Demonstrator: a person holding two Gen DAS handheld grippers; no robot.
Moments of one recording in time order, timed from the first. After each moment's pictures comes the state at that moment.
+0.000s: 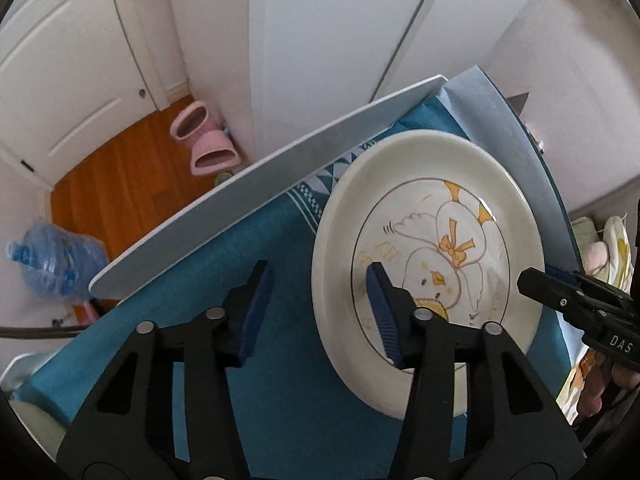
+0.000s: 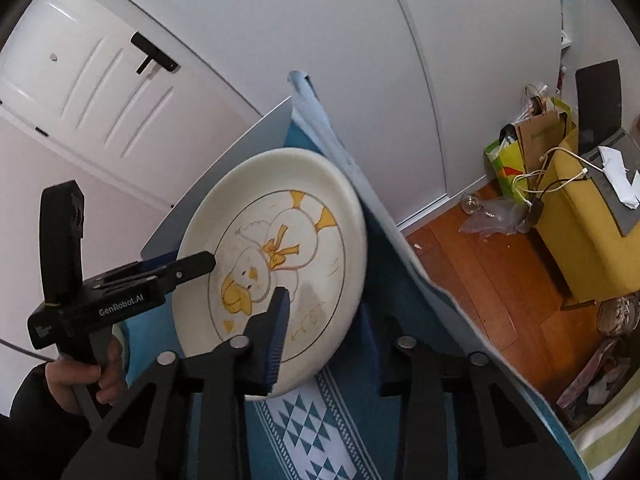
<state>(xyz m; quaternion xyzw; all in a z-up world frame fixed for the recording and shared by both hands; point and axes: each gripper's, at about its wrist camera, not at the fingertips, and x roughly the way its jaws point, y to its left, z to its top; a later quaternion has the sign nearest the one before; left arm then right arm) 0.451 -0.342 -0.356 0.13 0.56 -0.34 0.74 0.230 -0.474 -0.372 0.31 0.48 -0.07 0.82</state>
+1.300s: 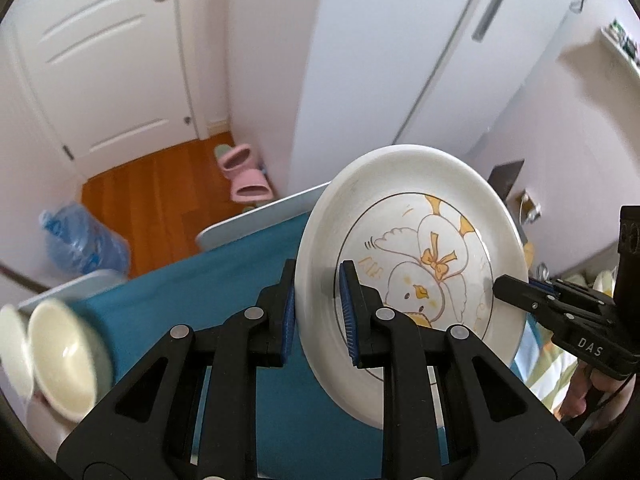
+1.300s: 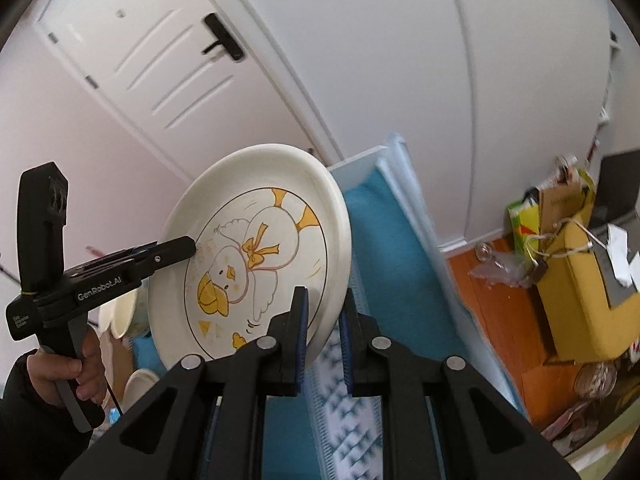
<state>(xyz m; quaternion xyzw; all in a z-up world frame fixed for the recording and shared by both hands) 0.394 -0.259 -0.242 0.06 0.50 -0.29 0.82 0.215 -0.429 -0.284 0.22 0.46 0.01 0.86</state>
